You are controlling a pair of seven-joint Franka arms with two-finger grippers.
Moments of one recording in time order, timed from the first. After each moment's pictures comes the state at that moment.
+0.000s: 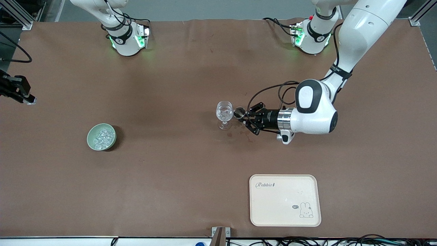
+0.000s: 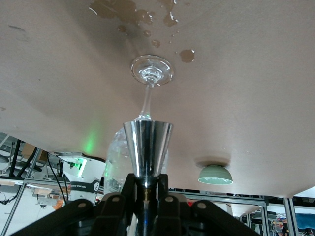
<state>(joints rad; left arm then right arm) 0.08 0.54 -0.59 -1.83 -0.83 2.19 -1.23 -0.04 -0.03 -0.05 -1.59 0.04 1.65 -0.11</state>
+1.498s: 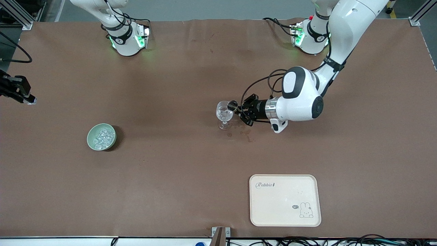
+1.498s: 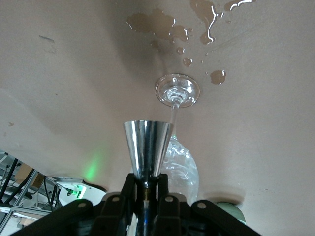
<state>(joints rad) 0.00 0.48 -0.59 -1.91 -0.71 2.29 -1.43 -0.04 -0.02 -0.05 -1.59 0.04 1.65 -0.11</state>
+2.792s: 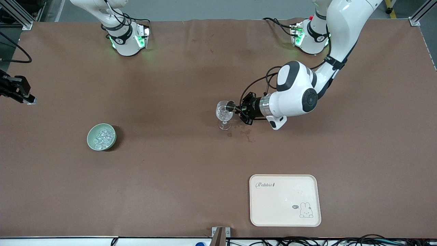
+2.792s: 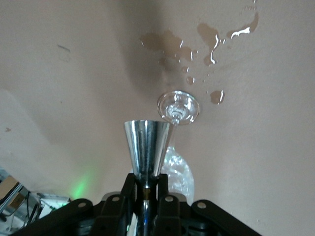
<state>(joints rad) -0.04 0.46 -0.59 -1.88 -0.49 2.29 -1.72 -0.04 -0.02 -0.05 -1.59 0.04 1.65 -0.11</state>
